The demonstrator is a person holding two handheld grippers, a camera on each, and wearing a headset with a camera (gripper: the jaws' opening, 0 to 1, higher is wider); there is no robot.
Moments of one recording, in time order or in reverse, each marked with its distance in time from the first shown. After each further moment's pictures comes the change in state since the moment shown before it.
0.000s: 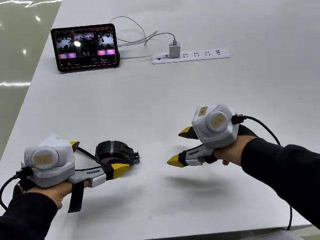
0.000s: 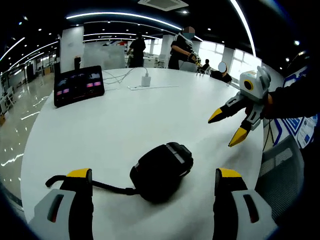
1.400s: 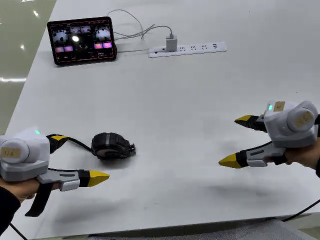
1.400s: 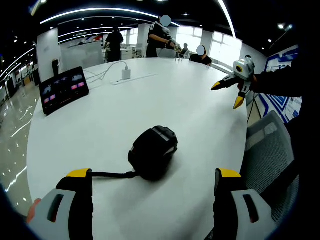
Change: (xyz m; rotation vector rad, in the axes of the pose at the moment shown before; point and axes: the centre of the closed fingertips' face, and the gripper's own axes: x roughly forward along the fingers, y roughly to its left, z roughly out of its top) left arm -0.037 -0.007 -0.013 0.155 0.099 -0.106; right arm -0.120 -0.024 -0.077 0.047 -0.022 -0.132
